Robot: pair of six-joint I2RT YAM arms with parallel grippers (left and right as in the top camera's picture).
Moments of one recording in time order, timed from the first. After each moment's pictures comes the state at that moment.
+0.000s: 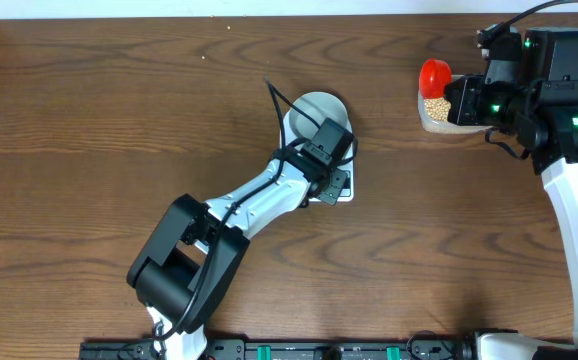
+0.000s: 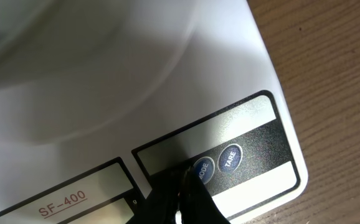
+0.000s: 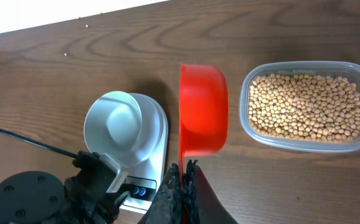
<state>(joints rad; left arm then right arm) -0.66 1.92 1.19 -0.47 -0.01 -0.20 0.03 1.45 1.47 -0.83 -0.32 0.15</state>
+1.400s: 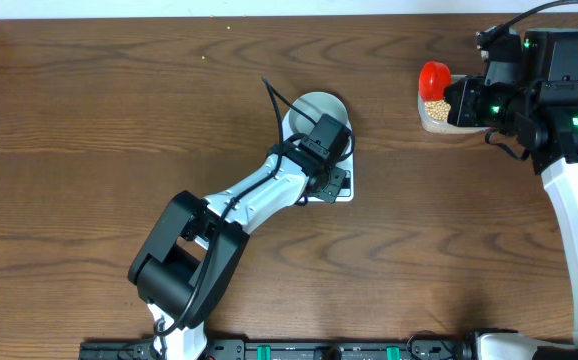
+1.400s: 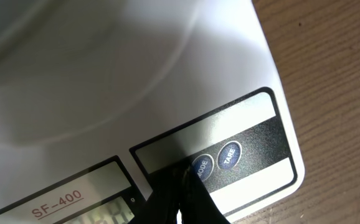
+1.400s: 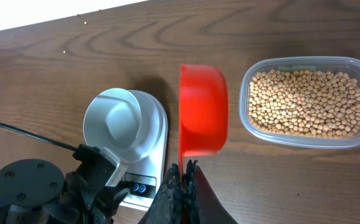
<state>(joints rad) -0.64 1.94 1.22 -0.52 0.04 -0.20 0.03 1.45 1.47 -0.84 -0.32 0.15</state>
